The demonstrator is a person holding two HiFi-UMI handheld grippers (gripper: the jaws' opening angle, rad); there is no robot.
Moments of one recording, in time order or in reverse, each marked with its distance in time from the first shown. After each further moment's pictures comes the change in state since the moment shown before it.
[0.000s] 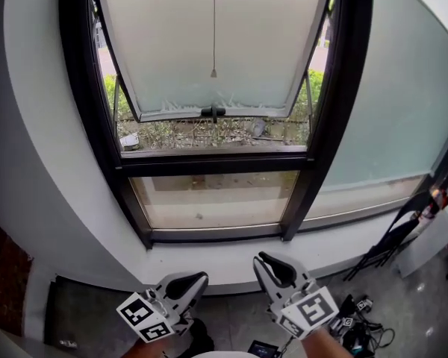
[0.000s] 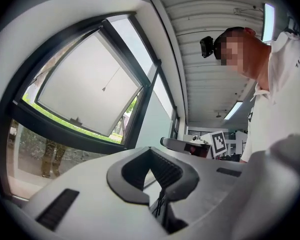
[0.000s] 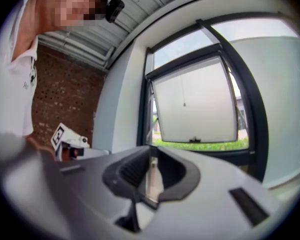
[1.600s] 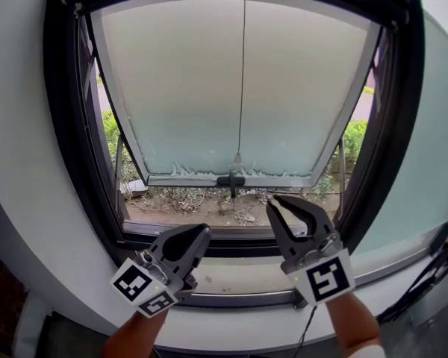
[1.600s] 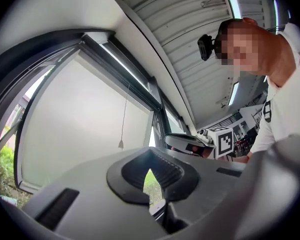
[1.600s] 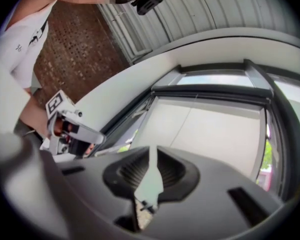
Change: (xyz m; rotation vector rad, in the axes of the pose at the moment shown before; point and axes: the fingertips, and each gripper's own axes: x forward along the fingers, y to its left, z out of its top) left arm 0.170 0.198 0.243 0.373 -0.267 0.037; right arm 0.242 -0.158 0.216 -0.634 -0.269 -0.034
